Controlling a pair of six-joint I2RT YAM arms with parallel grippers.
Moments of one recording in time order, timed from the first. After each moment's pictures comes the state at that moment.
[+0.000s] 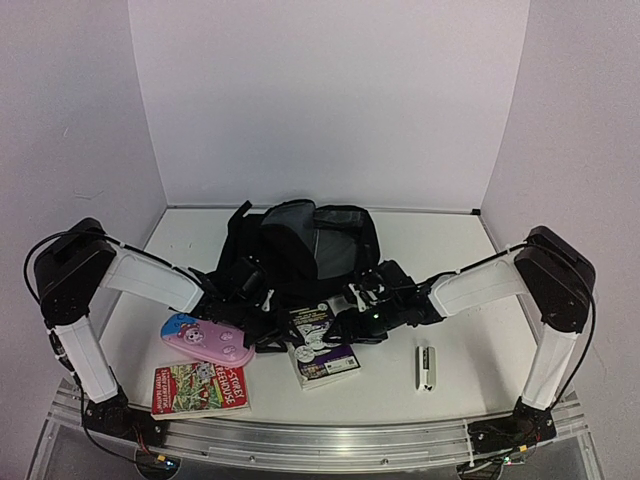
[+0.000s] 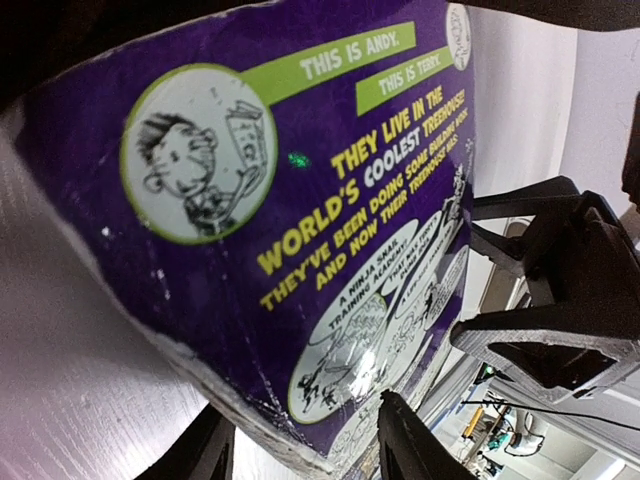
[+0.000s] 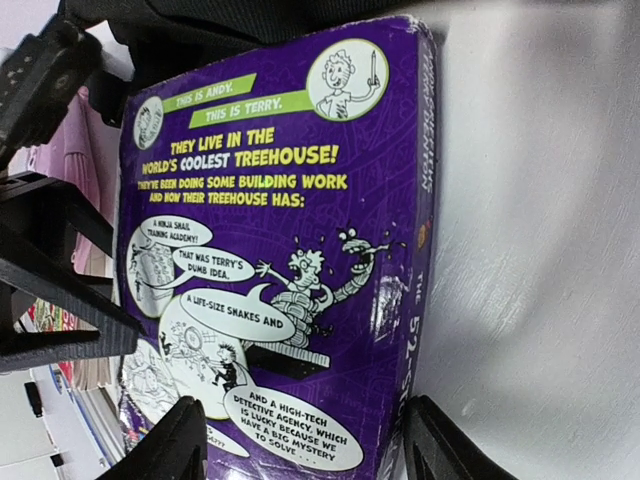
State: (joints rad) left arm -0.85 1.77 0.87 -0.03 0.48 -1.03; right arm 0.83 1.87 0.95 0.03 -0.38 0.61
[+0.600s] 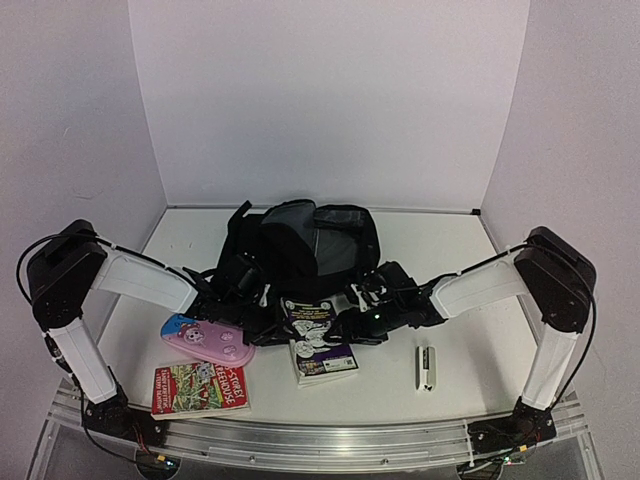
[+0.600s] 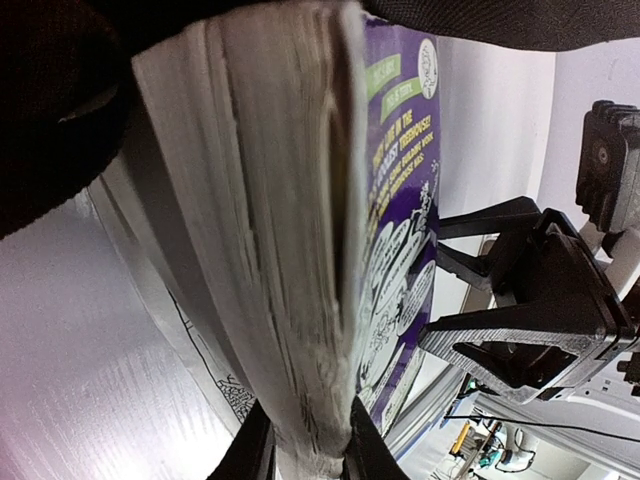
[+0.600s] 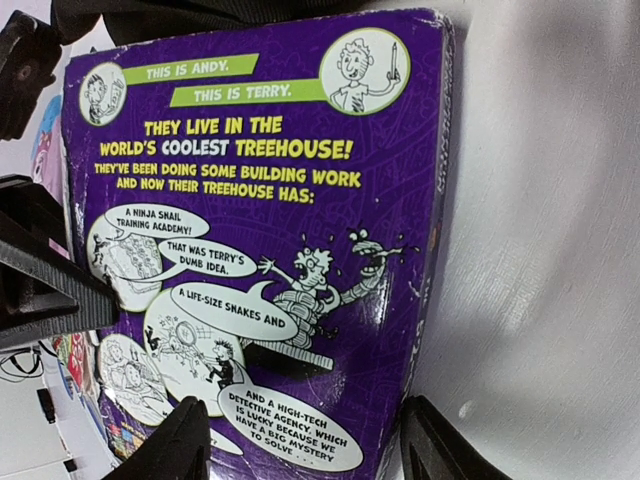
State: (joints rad) left arm -0.85 1.72 0.84 0.02 0.44 -1.07; right arm 0.83 1.87 0.92 0.07 -0.39 0.65
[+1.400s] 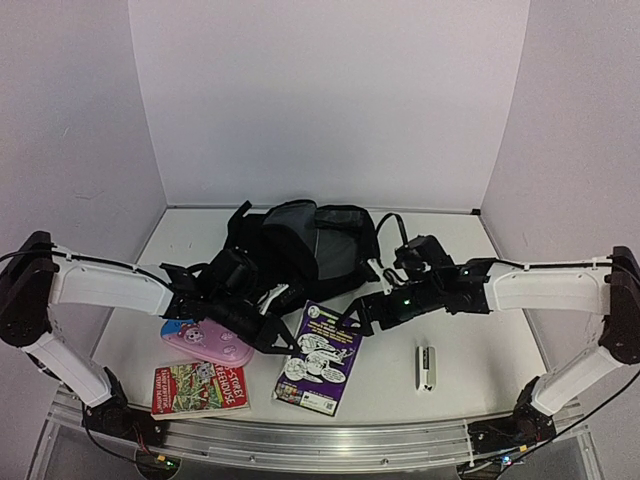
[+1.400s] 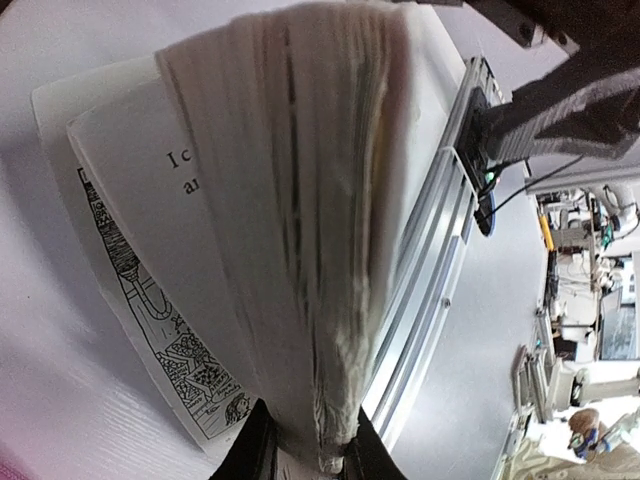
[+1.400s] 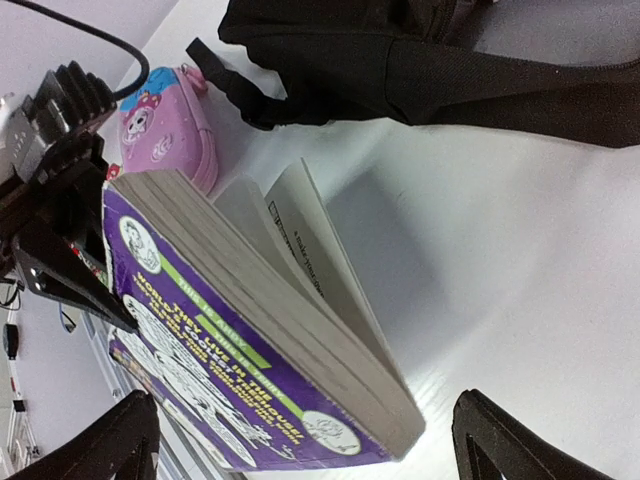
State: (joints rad) left arm -0.92 1.52 0.83 -0.14 0.63 -0.45; right arm 0.85 1.48 0.90 -0.21 -0.32 0.40
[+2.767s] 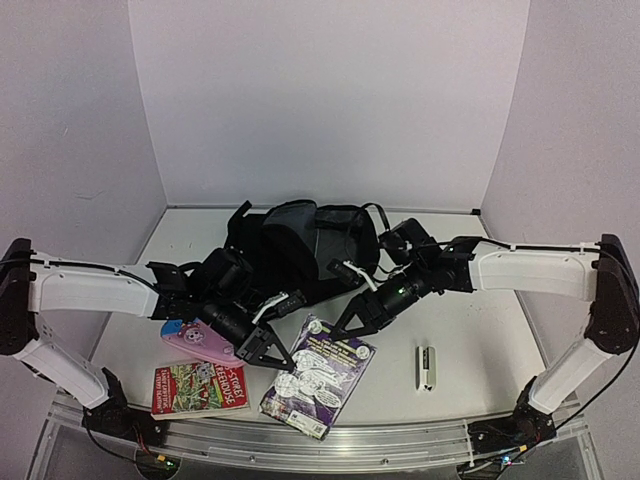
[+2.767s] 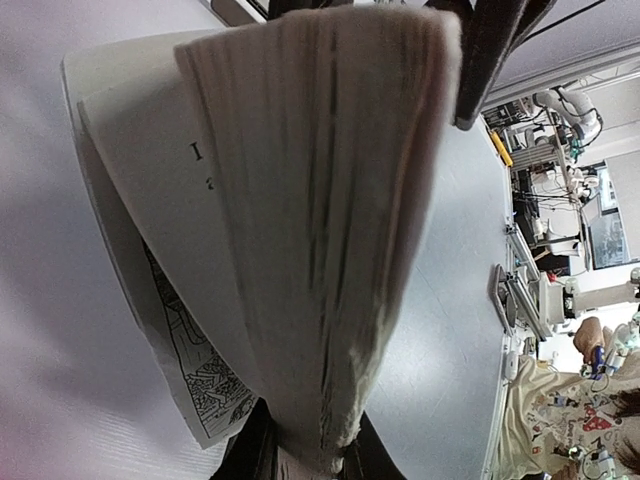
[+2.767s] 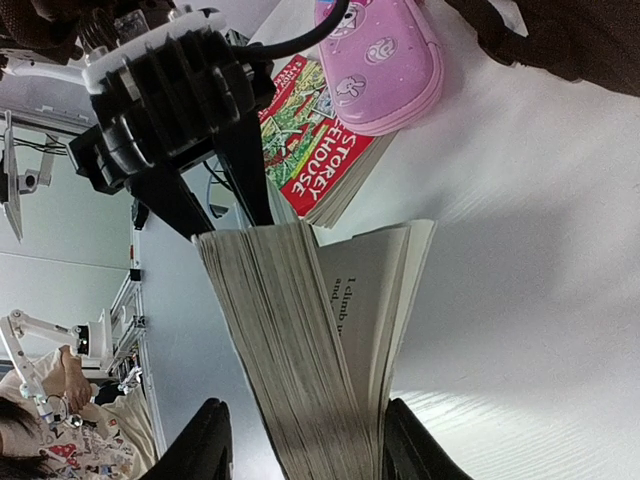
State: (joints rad) left arm -0.96 1.42 0.83 -0.27 0.78 -0.26; right arm 0.85 1.59 1.10 -0.42 -0.82 0.26
